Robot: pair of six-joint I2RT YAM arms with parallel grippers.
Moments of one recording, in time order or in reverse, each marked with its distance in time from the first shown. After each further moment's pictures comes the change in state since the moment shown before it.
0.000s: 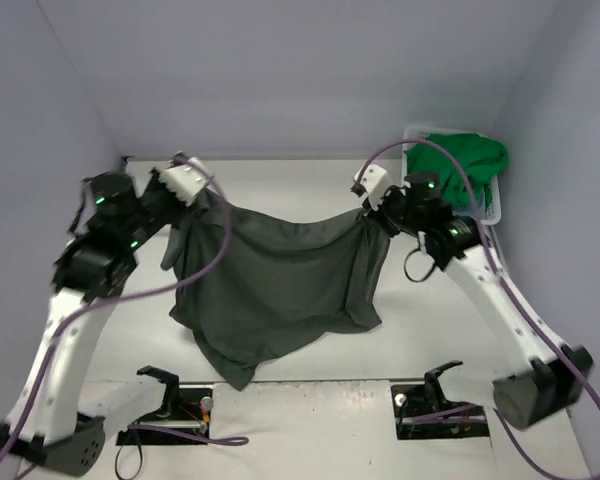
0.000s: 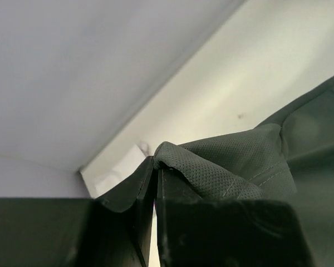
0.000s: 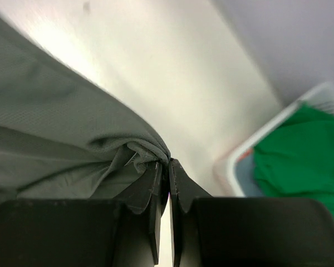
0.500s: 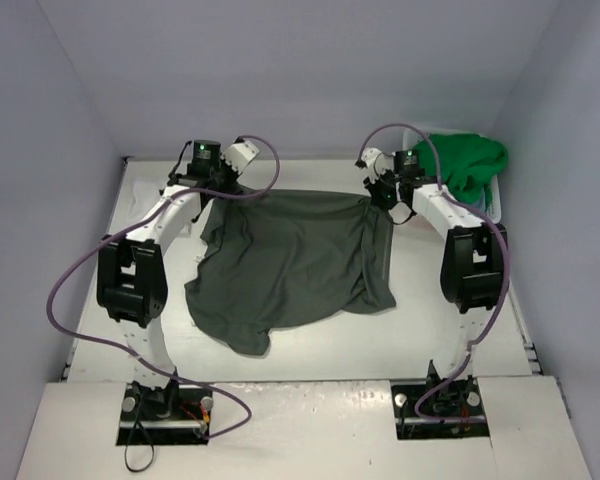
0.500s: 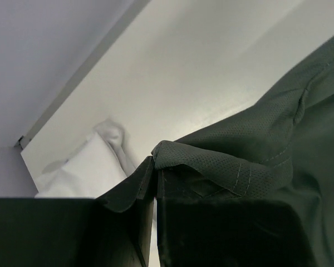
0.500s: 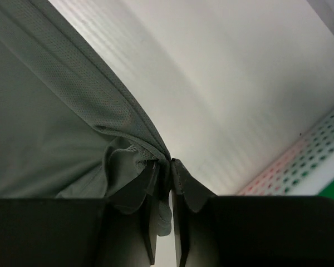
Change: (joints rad) left arm 0.071 0.856 0.112 0.322 -0.157 0.016; right arm -0.255 0.752 0.245 0.207 -0.132 -0.006
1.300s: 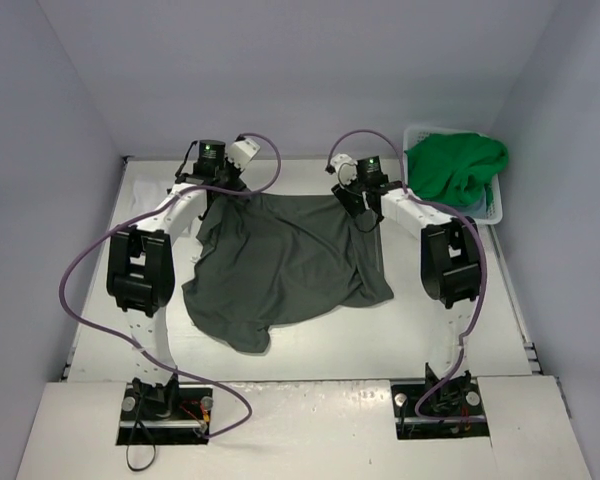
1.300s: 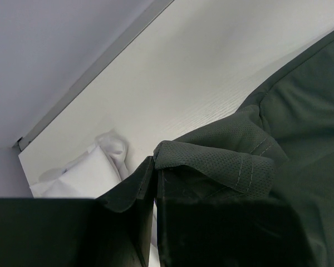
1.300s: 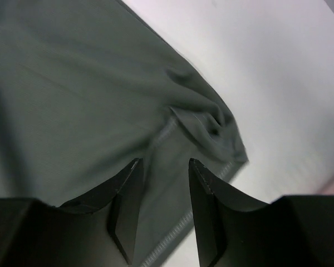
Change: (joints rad) left arm 0.001 0.137 0.081 0.097 -0.060 -0.037; right arm 0.150 0.134 0.053 0.102 0.204 0.126
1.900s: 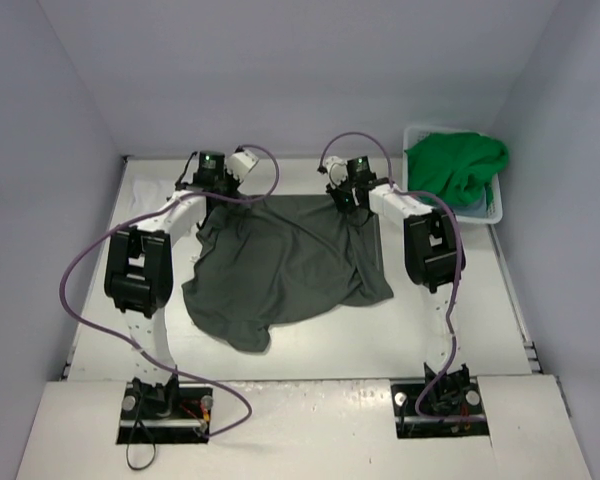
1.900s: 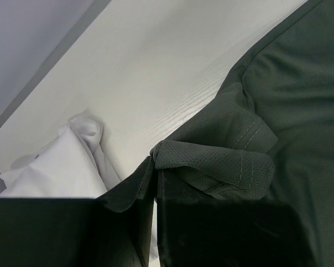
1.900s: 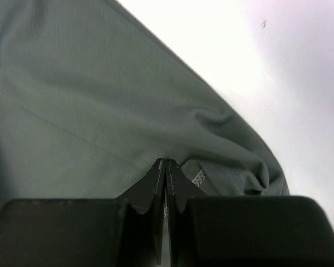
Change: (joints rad) left arm 0.006 -0.017 -0.114 0.029 0.011 -0.017; right arm 0.020 0.215 0.191 -0.043 -0.104 0.060
